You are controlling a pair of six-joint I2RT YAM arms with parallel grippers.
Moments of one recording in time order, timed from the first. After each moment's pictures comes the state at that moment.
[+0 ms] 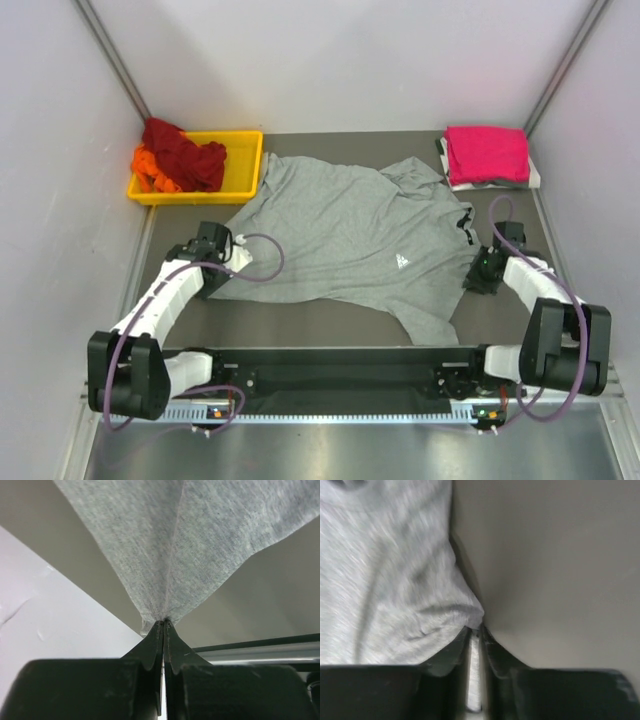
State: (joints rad) left arm -0.13 1.17 0.75 -0.86 -0.32 0.71; right arm -0.17 1.27 0.61 -0.54 -0.06 0.44
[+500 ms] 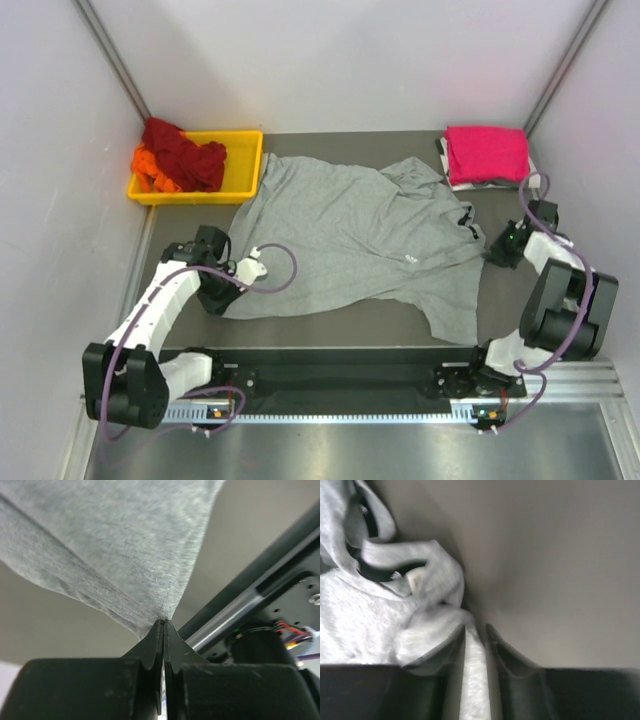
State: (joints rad) left arm -0.14 1.13 0.79 -1.12 0.11 0.80; right arm -0.37 1.47 0.79 -0.38 -0.16 0.40
